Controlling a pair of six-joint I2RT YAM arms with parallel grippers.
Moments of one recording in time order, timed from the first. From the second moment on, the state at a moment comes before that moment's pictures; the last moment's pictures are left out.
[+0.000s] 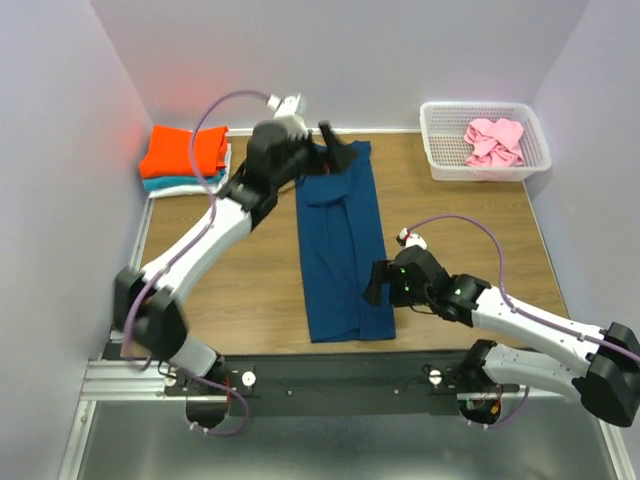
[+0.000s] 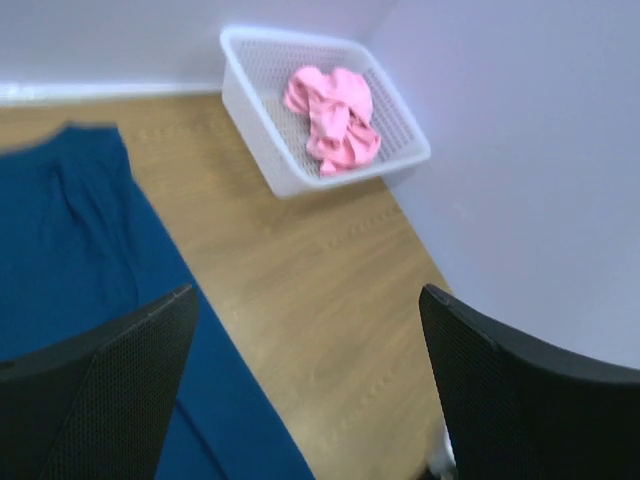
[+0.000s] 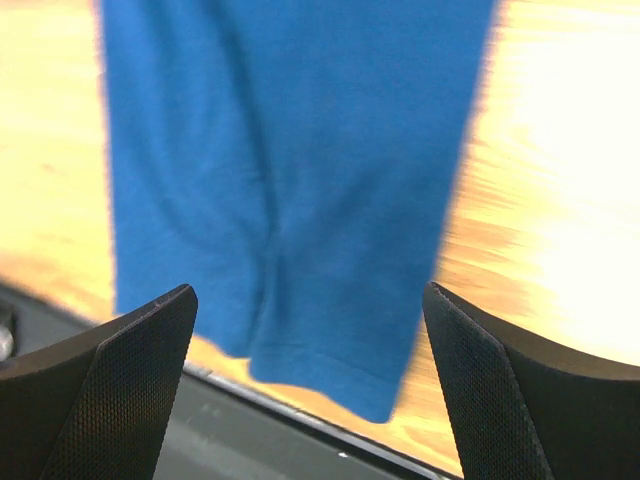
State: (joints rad) left arm -0.50 1.59 1.45 0.03 0.22 -0.59; right arm 0.84 1.02 0.59 -0.38 0.12 0.70
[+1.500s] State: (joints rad) left arm -1.06 1.13 0.42 -0.26 0.04 -1.08; right arm 0.82 1.06 0.59 -0.45 0.28 0.74
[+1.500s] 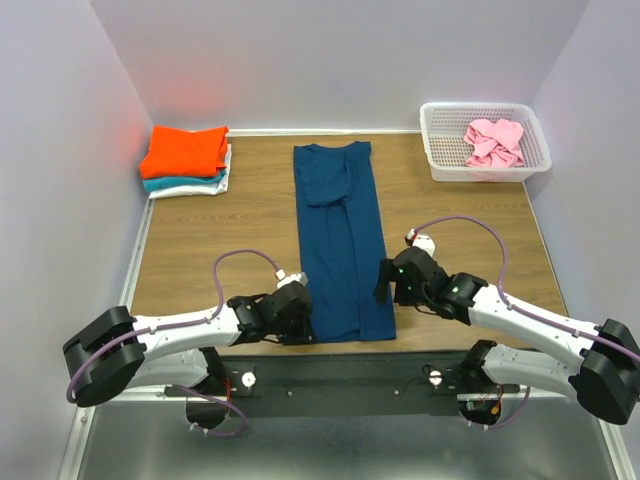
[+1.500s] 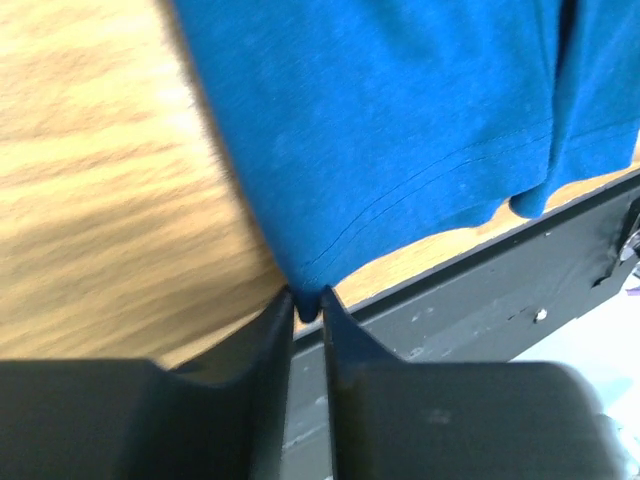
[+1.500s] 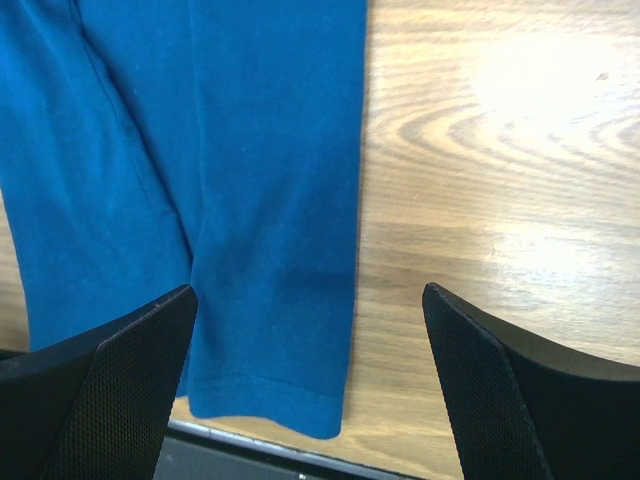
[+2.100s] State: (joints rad) left arm -1.06 1.05 0.37 -0.29 0.01 -1.09; right arm 0.82 1.04 0.50 -0.53 -0.09 0.72
